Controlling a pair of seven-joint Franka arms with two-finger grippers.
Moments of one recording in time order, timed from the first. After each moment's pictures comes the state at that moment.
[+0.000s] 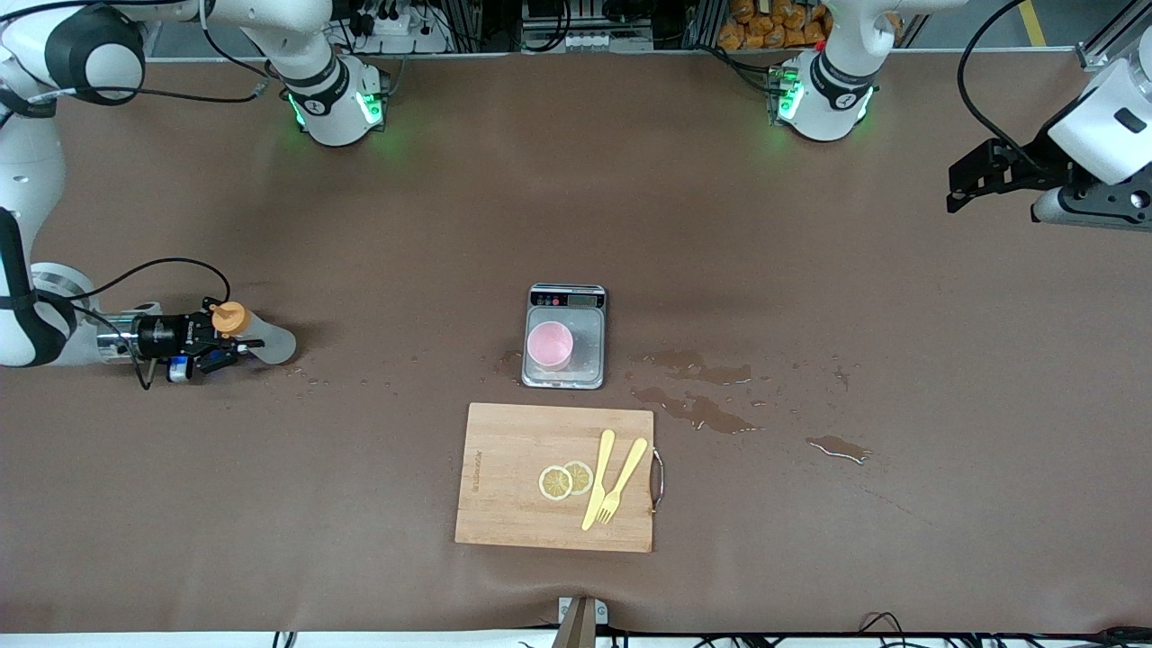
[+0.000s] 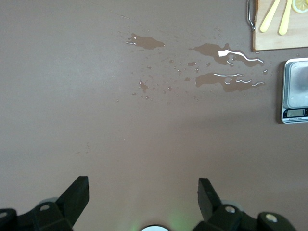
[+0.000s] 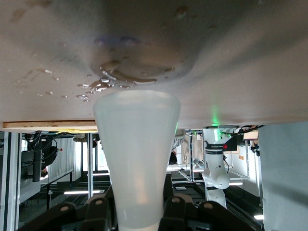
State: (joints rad) left arm -0.08 -0.04 -0.05 -1.56 -0.02 1.48 0.02; right arm -0.48 0.88 -0.07 -1.62 0.97 1.35 0.50
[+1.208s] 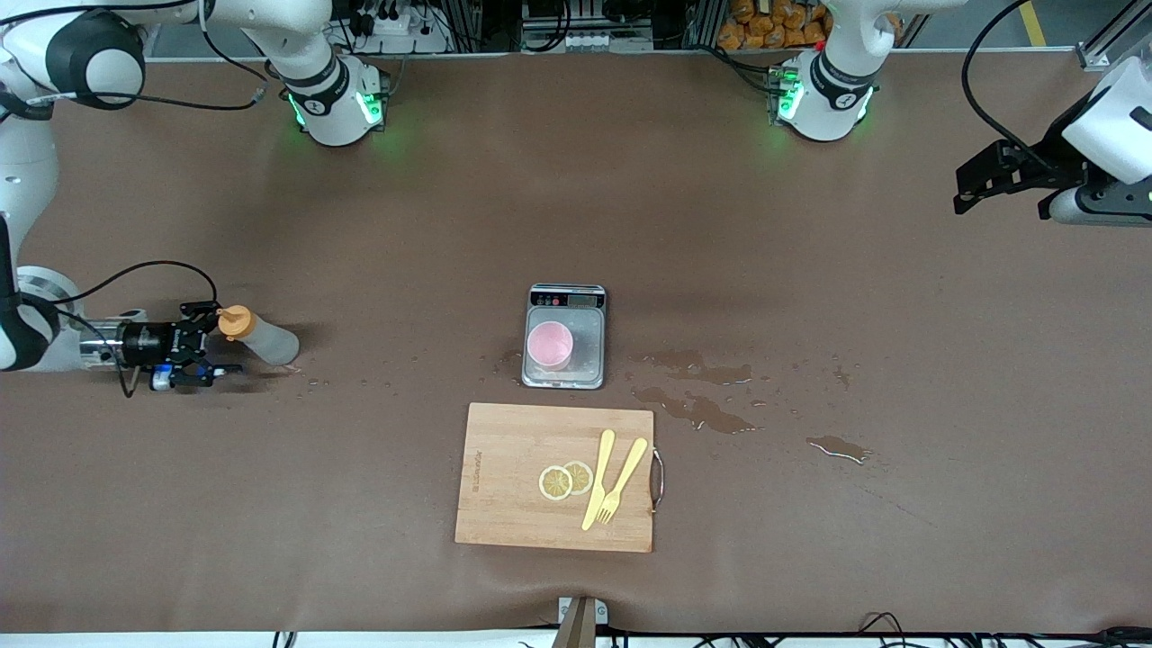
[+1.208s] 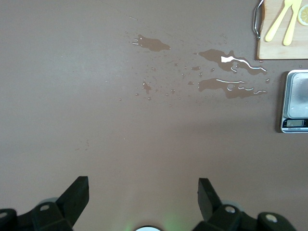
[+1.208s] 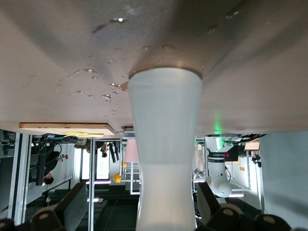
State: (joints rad) left arm -0.07 -0.04 -0.04 -1.55 -0.02 1.48 -0.04; right arm -0.49 0.89 -0.07 -1.50 0.94 1.34 0.55
